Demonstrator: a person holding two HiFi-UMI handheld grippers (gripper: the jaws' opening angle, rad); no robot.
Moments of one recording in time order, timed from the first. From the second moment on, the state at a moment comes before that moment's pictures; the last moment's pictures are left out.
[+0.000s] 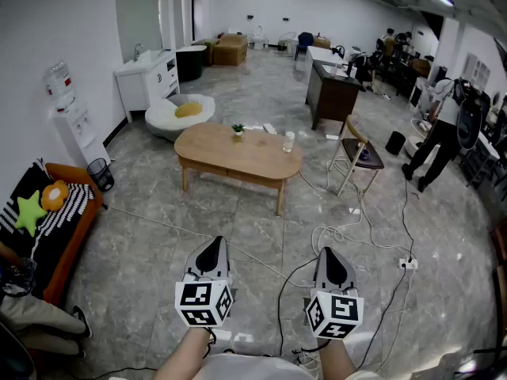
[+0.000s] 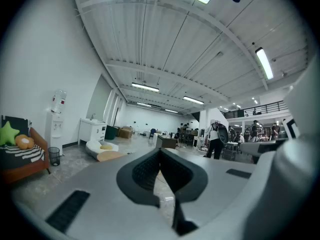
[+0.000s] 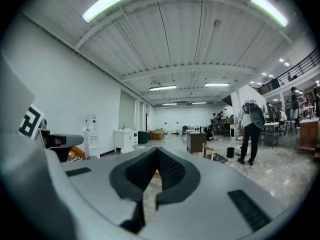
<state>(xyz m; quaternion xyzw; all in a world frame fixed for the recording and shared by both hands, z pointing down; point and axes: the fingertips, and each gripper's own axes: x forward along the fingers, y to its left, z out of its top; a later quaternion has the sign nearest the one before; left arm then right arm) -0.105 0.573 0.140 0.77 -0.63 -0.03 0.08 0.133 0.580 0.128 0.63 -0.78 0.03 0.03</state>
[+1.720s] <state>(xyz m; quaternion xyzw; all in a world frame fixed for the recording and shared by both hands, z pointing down) -0.108 0.576 0.148 0.76 -0.64 -0.04 0.10 0.154 0.583 0.131 0.64 -0.77 0.05 0.02</state>
